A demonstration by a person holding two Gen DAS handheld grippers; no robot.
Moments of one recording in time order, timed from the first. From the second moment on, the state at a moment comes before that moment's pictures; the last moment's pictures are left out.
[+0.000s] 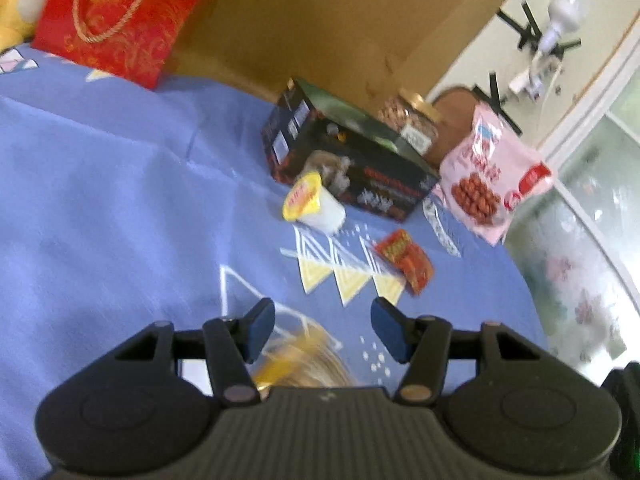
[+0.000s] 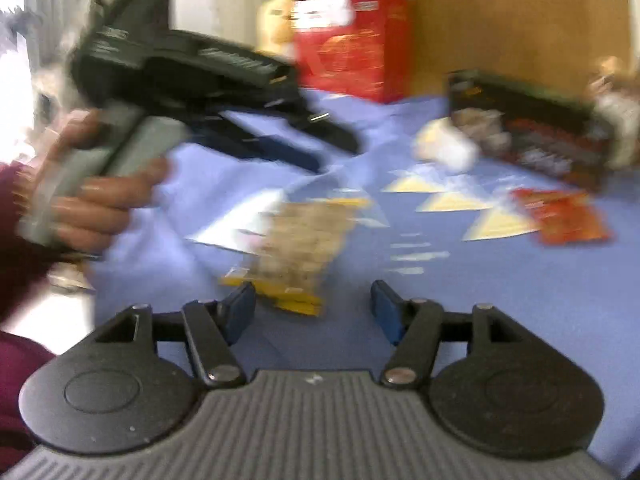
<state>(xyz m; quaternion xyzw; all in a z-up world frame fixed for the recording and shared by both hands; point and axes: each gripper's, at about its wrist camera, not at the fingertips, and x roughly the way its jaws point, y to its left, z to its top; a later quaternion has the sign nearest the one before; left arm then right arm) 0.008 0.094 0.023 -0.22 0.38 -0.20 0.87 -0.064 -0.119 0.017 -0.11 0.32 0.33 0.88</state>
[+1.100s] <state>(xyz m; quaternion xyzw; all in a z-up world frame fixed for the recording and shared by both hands) -0.013 0.057 0.023 -0.17 0.39 -0.28 0.86 -0.055 -0.140 0.021 -0.01 0.31 0.32 0.90</state>
